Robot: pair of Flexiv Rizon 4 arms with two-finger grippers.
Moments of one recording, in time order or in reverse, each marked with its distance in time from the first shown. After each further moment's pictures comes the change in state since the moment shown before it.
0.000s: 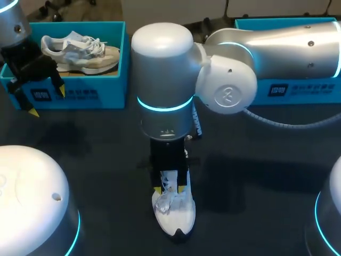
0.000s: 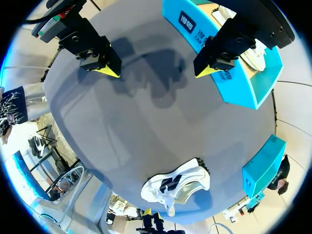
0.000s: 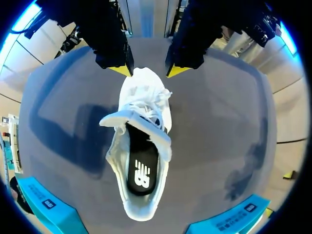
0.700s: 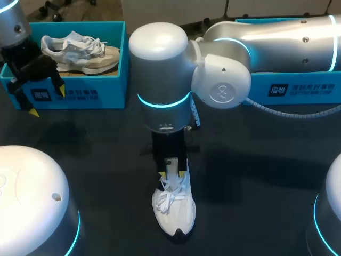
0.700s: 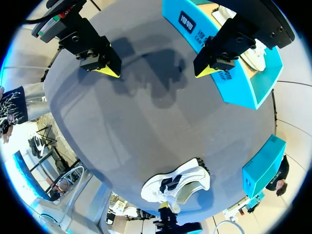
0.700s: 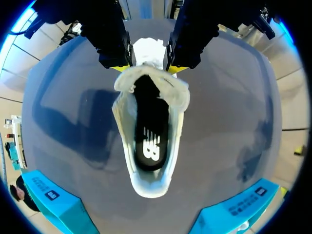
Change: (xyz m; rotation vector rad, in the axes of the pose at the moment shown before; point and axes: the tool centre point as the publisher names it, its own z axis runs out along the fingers) left arm 0.000 0.000 0.000 0.000 0.000 0.000; right arm -0.012 0.063 0.014 -0.091 -0.029 0.062
